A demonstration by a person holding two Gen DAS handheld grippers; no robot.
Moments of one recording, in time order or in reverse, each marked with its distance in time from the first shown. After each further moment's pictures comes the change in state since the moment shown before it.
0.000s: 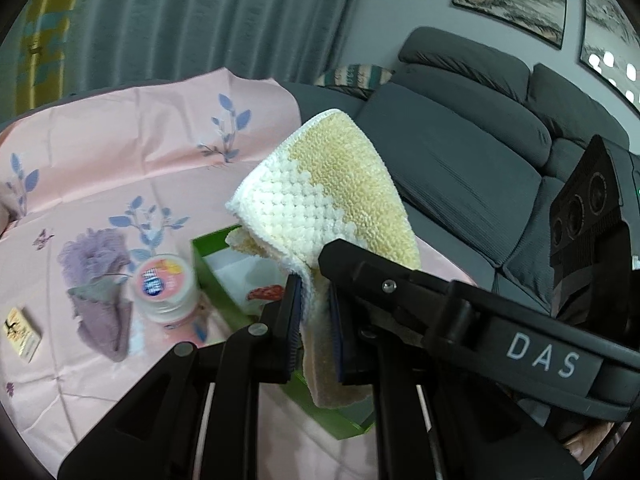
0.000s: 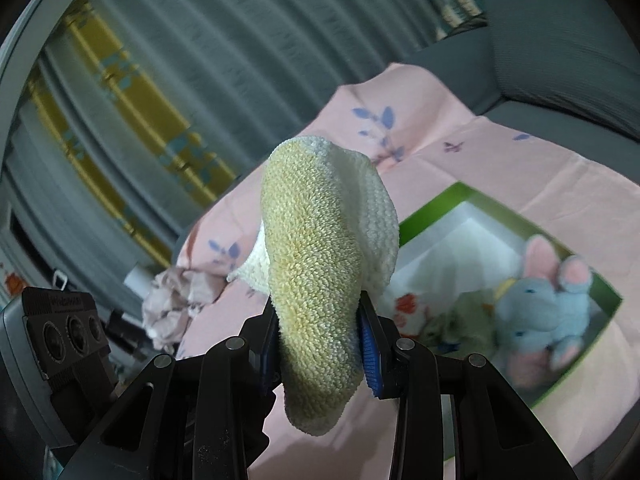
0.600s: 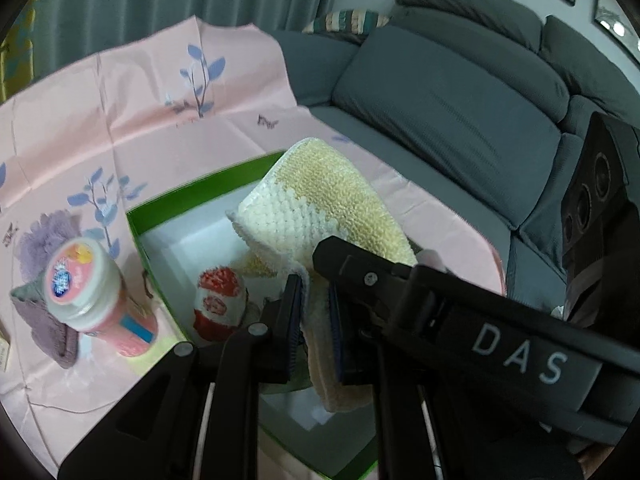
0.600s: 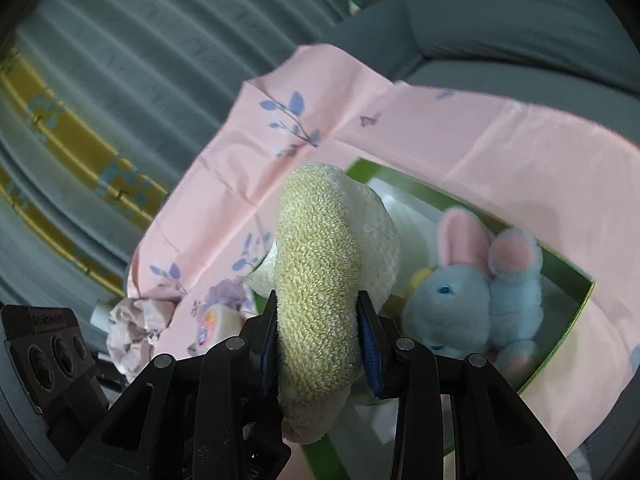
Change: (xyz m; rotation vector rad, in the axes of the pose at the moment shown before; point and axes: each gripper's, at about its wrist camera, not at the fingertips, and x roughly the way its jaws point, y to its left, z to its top) left arm 0.089 -0.021 -0.009 0.028 0.178 0.017; right arm 0.030 -0.082 0.008 0.203 0.054 -0.149
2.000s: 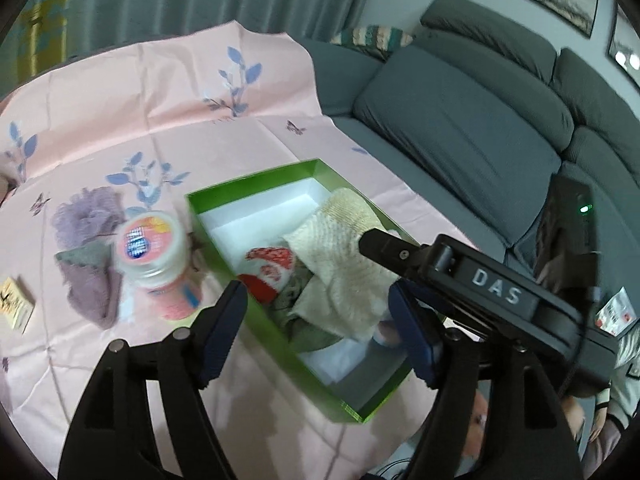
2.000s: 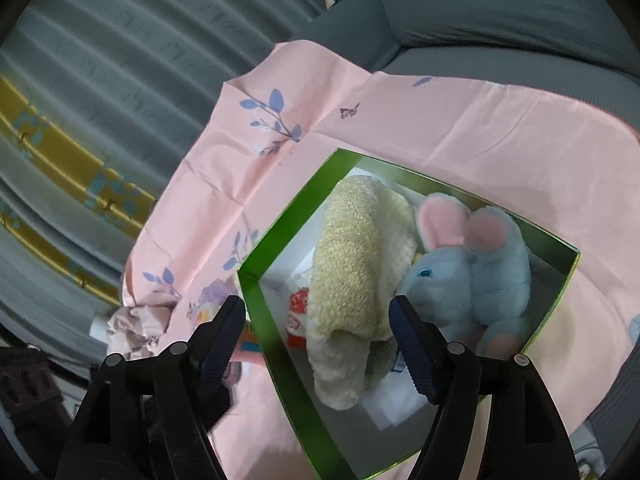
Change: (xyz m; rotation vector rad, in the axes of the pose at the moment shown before) left arm -0.073 0.026 -0.010 -0.102 -0.037 0.018; right arm -0.010 -0.004 -0.005 0.047 0.007 -0.035
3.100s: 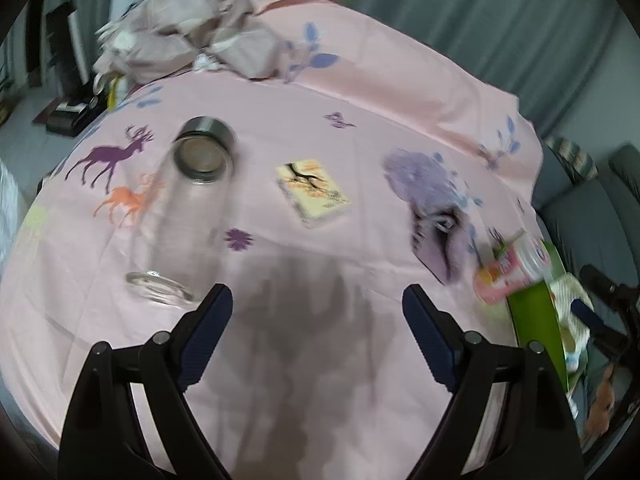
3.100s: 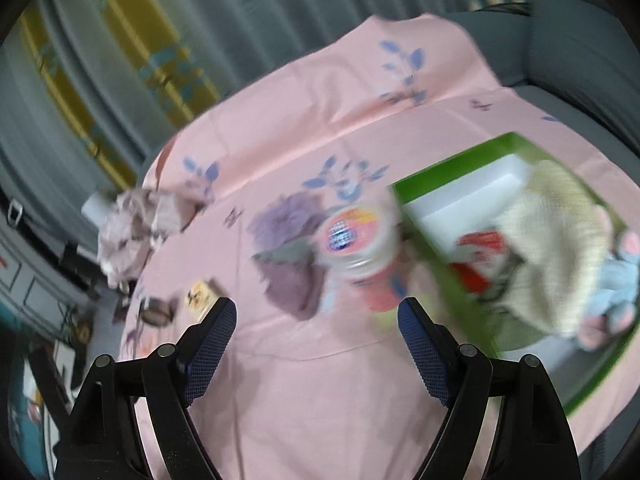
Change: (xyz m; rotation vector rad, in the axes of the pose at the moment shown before) left arm -0.132 0.268 -0.119 -0.576 -0.098 0.427; right arm 0.049 0.160 -0.091 -0.435 0.147 0.004
